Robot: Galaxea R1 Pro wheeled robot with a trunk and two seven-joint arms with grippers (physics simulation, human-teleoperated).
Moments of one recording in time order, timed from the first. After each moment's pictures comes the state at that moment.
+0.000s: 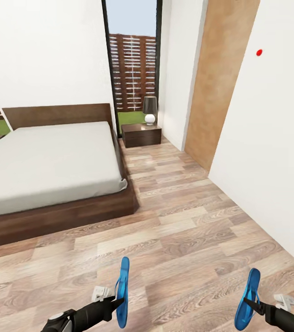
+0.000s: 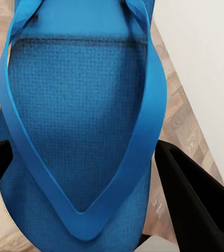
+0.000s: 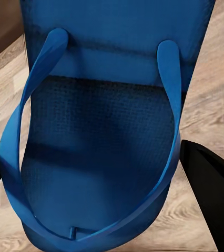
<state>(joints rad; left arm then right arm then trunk) -0.32 0.07 -0.08 -0.59 0.29 0.15 -0.81 -0.37 -0.50 -0.04 -0.30 -0.47 0.03 0.92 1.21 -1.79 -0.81</state>
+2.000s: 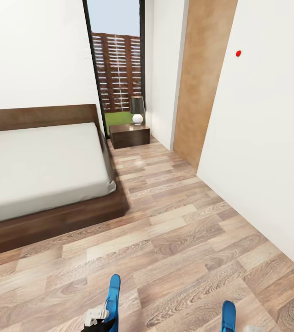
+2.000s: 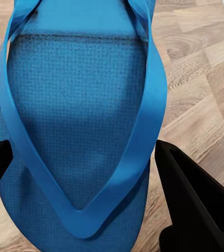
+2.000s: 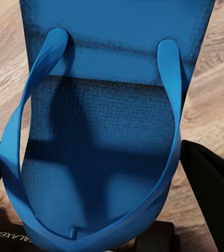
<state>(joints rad) -0.32 0.04 -0.08 -0.32 0.28 -0.12 -0.60 -0.37 -0.27 0.01 -0.10 -0.29 -0.08 0.63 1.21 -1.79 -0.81</state>
